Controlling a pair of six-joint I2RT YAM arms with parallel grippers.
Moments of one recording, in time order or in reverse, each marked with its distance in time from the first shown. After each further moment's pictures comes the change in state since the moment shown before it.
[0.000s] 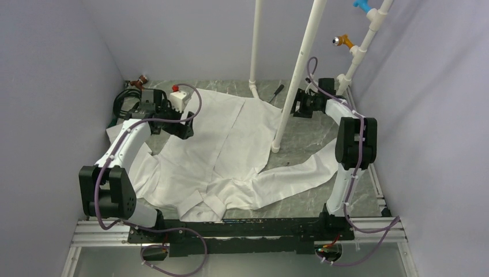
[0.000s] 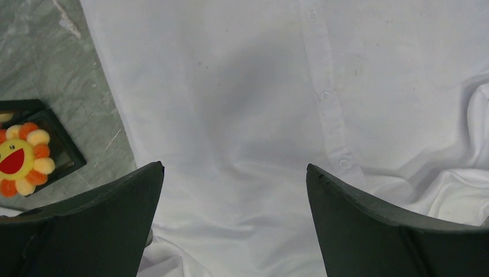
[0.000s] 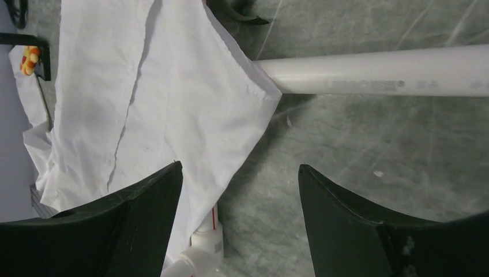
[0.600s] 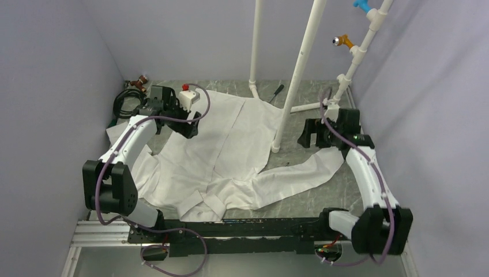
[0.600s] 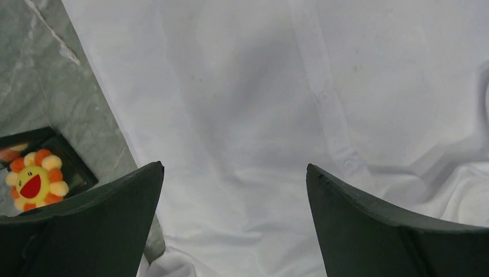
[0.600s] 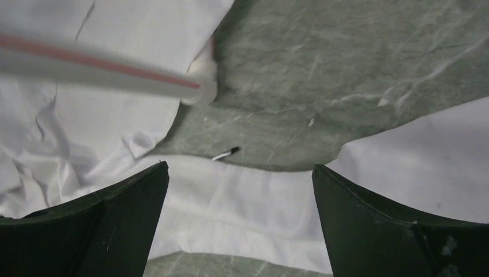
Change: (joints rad) left arm -0.060 0.016 0.023 -0.041 -0.068 0.076; right arm 0.052 -0.953 -0.608 -0.261 0.269 -0.247
